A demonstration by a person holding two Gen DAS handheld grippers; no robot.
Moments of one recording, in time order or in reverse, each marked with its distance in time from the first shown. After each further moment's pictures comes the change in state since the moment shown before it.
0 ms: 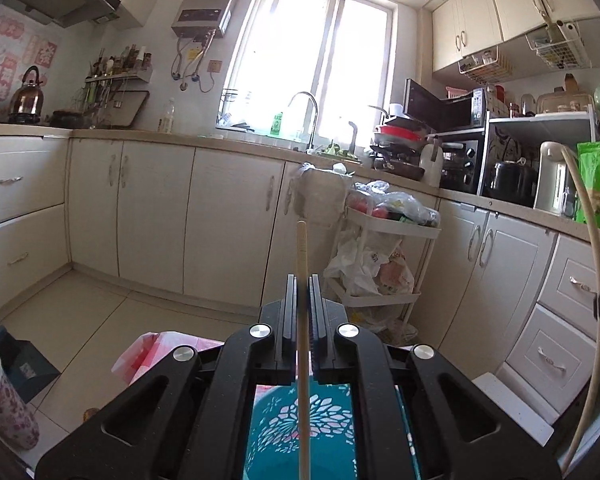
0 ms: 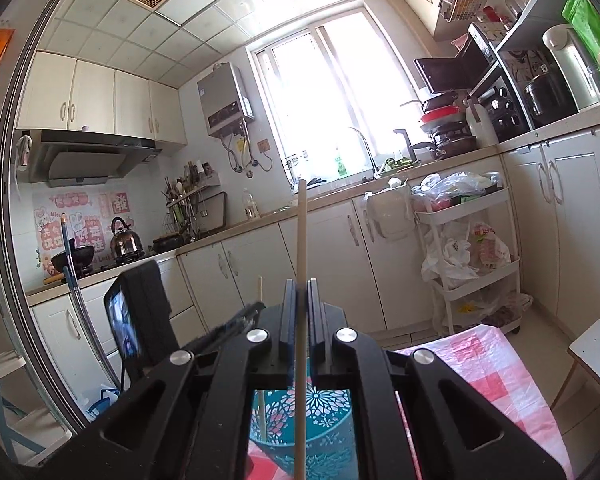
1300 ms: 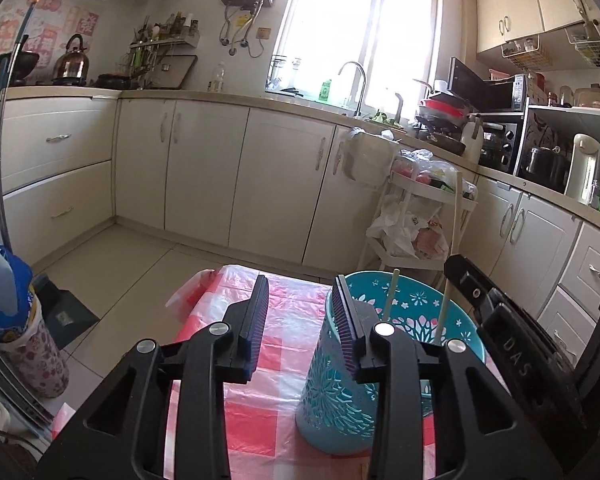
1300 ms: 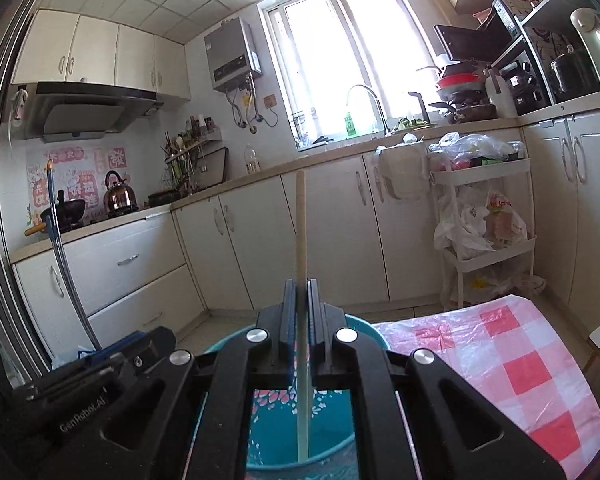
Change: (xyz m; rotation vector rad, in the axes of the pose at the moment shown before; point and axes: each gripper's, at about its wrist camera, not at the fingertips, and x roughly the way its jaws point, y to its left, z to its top) left arm -0.064 0.051 -0.039 -0.084 0.115 0.136; right arm 0.078 0.003 -0.068 -0.072 0.142 0.003
